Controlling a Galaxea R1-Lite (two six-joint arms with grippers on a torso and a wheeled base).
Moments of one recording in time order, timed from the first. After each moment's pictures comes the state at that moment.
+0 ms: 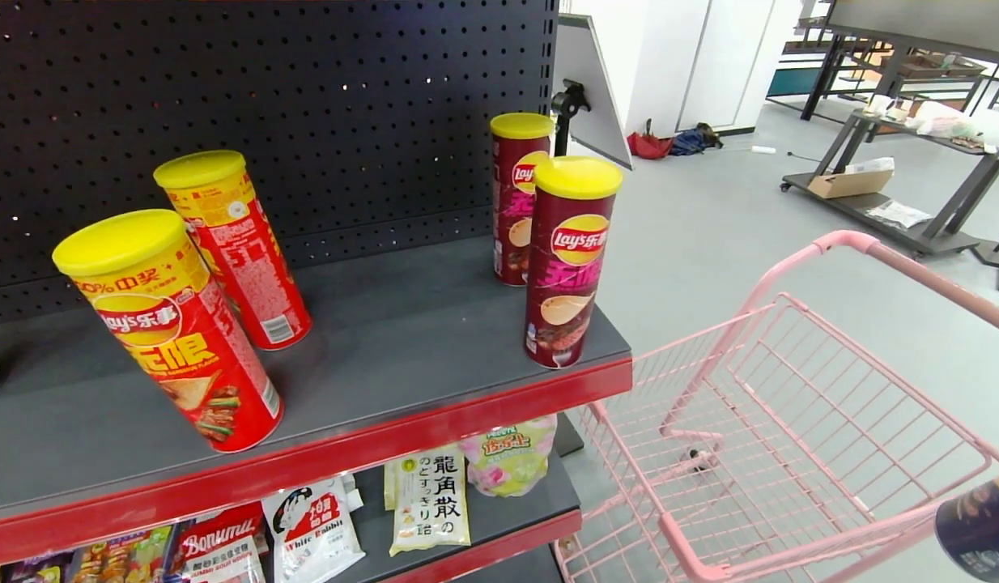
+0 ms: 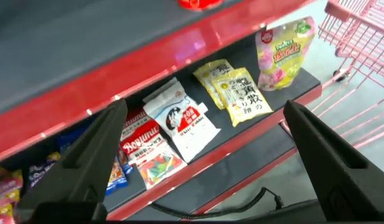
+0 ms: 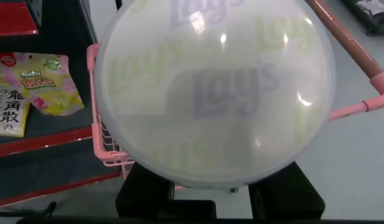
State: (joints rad) left arm -0.11 0.09 -0.30 0.42 -0.05 0.16; right arm 0.07 0.52 -0.46 0.17 -0.14 -0.16
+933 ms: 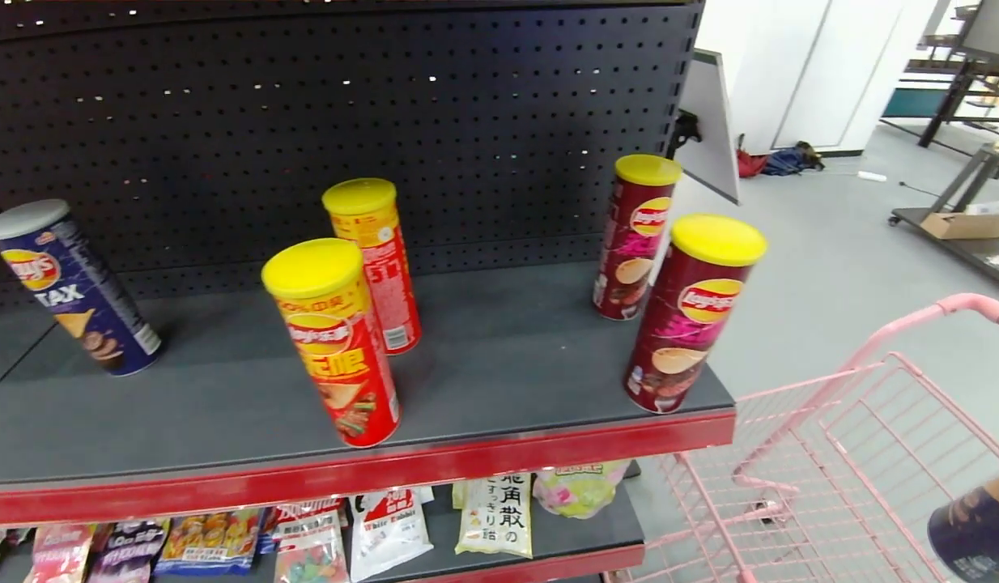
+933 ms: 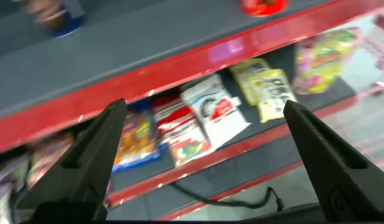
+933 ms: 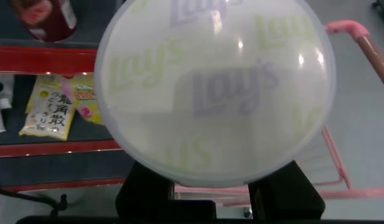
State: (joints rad) left arm -0.11 0.09 -0.29 0.41 -0.02 0.16; right arm 0.07 0.54 -0.44 0.16 -0.15 -0.17
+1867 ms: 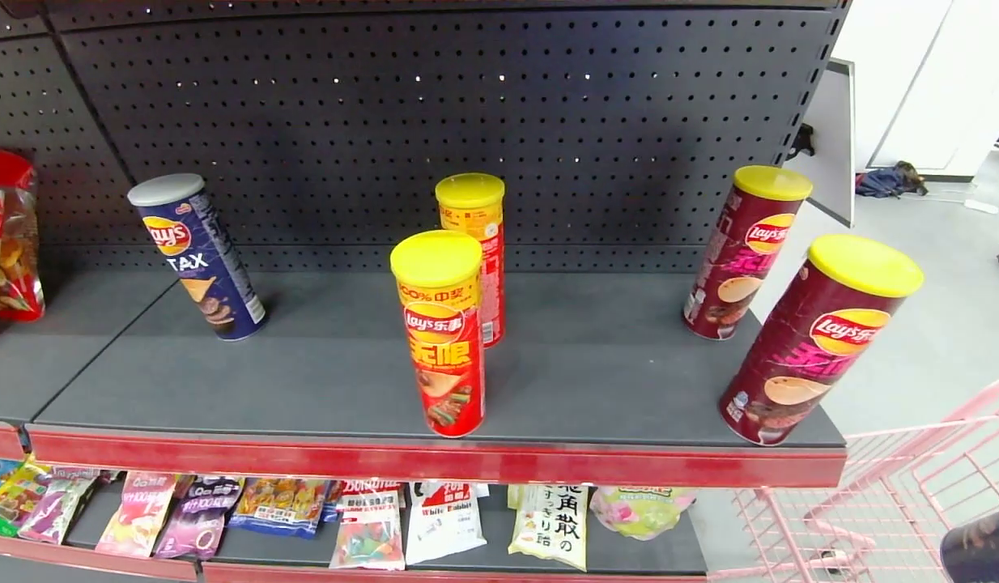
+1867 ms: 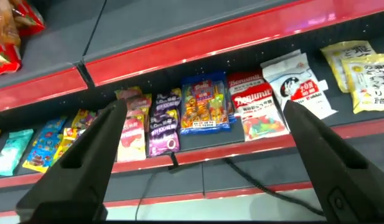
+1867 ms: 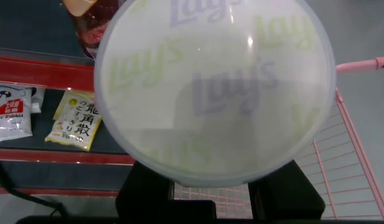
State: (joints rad) left arm -0.11 0.09 -0.17 0.27 0.12 0.28; right arm 0.06 0.42 -0.36 0.17 -0.16 -0.16
